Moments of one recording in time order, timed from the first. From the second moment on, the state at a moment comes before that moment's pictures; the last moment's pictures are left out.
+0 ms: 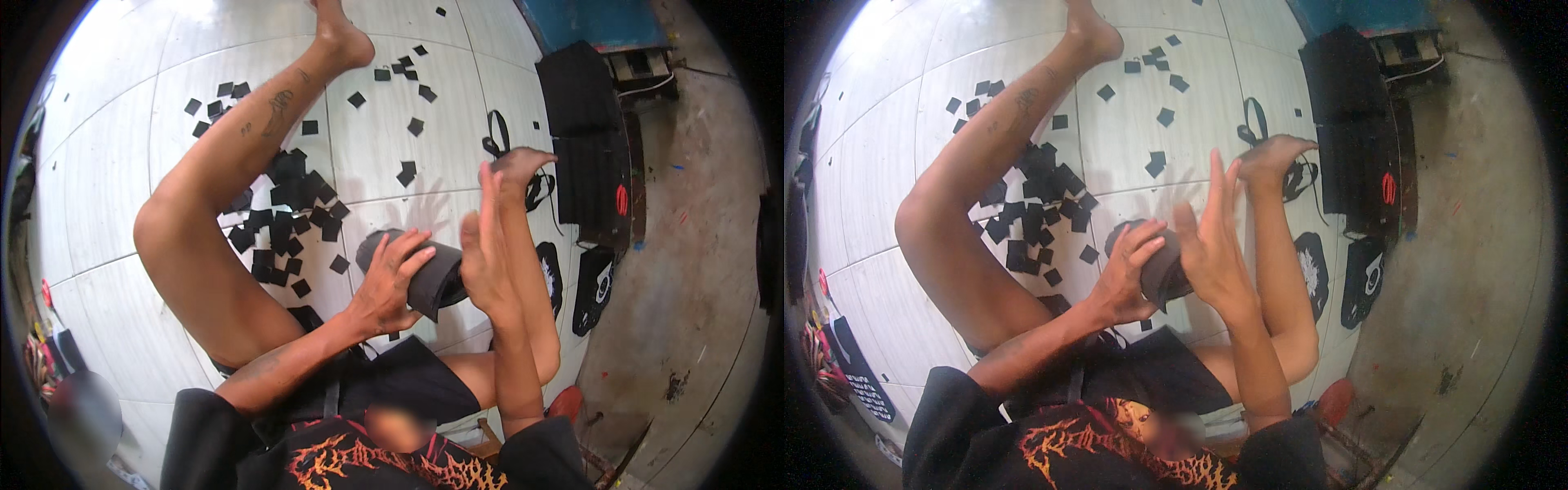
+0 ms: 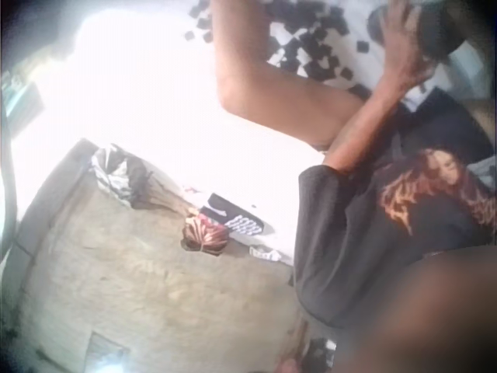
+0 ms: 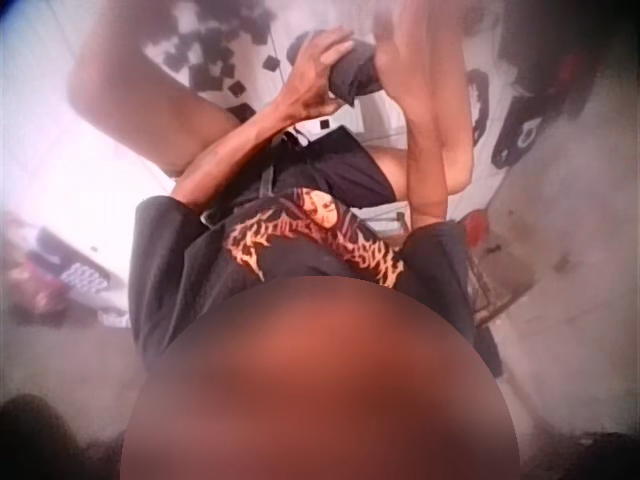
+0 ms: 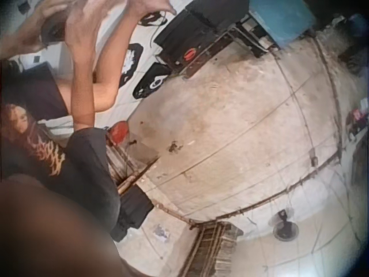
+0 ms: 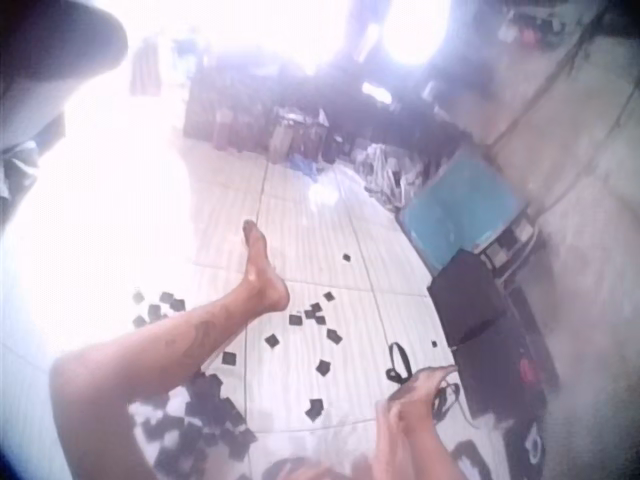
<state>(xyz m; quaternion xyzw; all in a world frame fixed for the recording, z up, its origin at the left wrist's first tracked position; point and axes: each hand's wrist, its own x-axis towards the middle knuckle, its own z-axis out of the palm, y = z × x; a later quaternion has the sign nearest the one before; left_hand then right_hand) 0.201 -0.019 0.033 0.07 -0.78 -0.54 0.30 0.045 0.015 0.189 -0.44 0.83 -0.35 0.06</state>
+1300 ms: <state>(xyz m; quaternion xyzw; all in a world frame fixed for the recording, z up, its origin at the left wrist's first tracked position) 0.207 -0.072 0.009 0.40 -0.71 -0.52 0.27 -0.024 0.126 0.200 -0.29 0.74 -0.47 0.39</state>
